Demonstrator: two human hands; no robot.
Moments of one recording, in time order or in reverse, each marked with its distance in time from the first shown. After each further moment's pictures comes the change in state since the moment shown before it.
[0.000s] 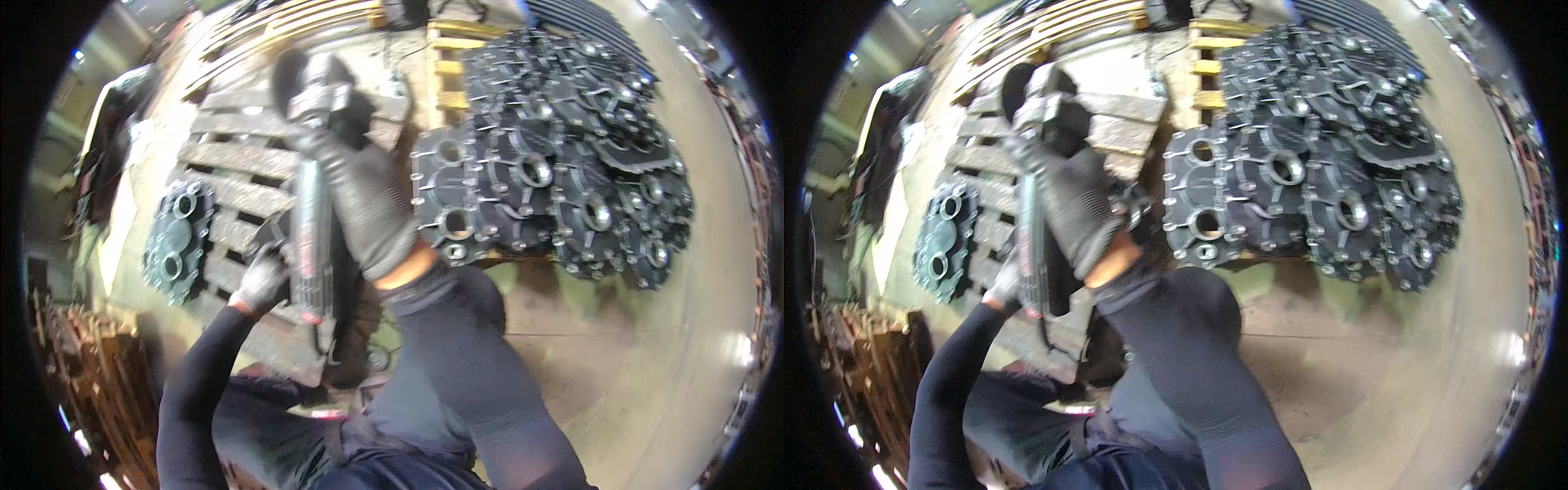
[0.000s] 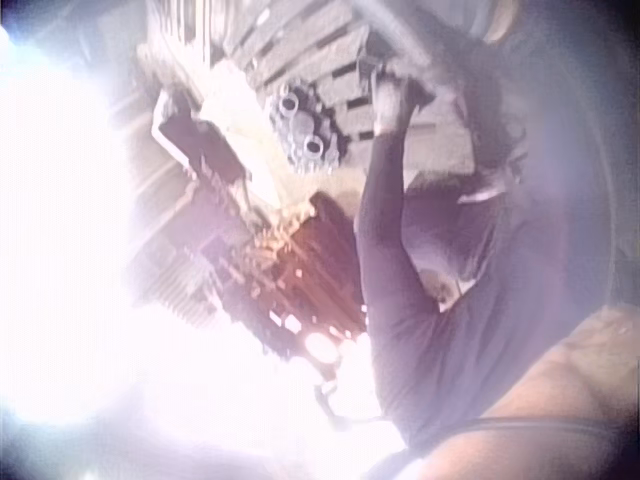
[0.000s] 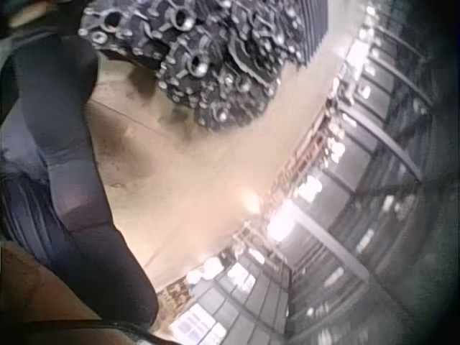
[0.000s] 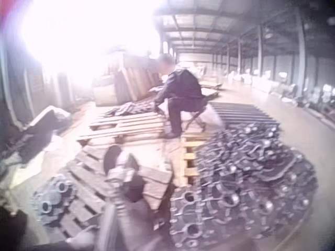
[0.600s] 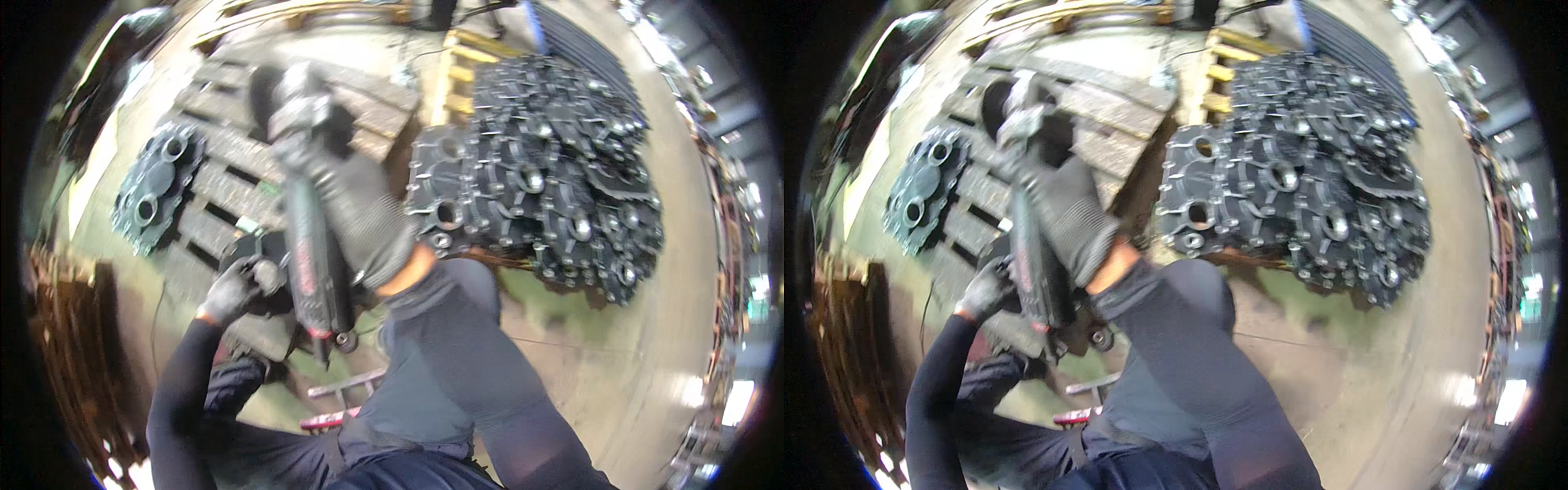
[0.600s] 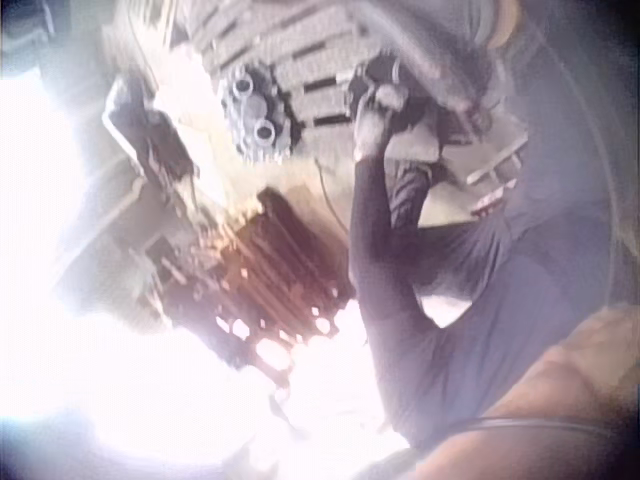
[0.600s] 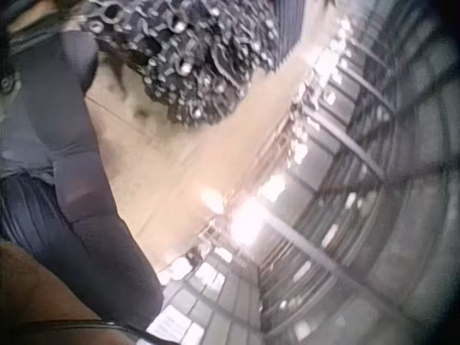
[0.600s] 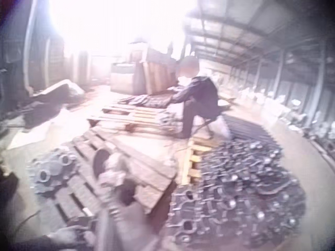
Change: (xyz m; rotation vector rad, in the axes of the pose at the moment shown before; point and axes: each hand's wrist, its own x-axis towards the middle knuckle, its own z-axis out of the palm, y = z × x) left_hand -0.147 -0.012 0.064 -0.316 -0.184 -0.374; right_hand -0.048 0.046 0.032 -0.148 -0.122 0.200
